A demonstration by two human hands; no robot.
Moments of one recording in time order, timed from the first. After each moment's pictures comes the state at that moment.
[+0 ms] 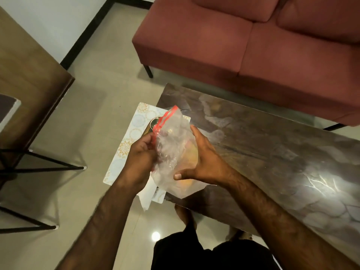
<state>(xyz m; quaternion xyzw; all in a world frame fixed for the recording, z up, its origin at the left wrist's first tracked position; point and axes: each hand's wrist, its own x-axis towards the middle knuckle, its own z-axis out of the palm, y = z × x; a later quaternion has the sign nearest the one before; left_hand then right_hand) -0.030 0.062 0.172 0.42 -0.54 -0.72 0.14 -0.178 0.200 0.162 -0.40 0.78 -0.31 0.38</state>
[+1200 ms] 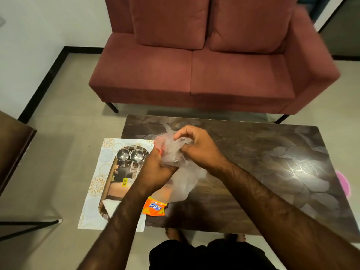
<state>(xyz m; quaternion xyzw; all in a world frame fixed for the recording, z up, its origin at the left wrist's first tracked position) -0.130 0.146 0.213 0.22 -0.77 -0.60 0.04 -0.242 0.261 0.249 -0.24 0.79 -0.50 0.28</state>
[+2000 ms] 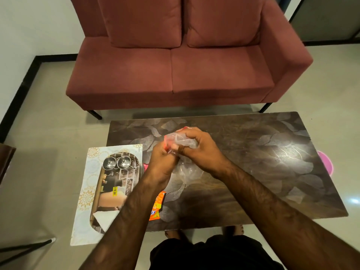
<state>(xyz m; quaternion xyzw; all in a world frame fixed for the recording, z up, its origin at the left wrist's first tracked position) -0.184 0.195 0.219 0.25 -0.57 -0.78 0.05 -0.257 0.309 0.236 -0.23 0.78 -0.54 0.22</state>
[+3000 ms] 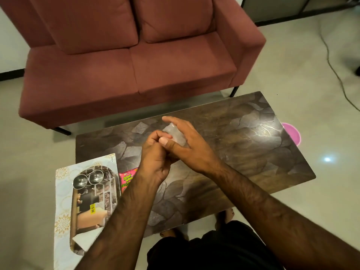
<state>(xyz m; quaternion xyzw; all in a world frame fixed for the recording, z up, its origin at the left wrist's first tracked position) -0.240 0.259 0.221 0.28 -0.46 -0.84 -0.04 -0.263 0.380 0.248 -0.18 0.82 -0.51 0.16</state>
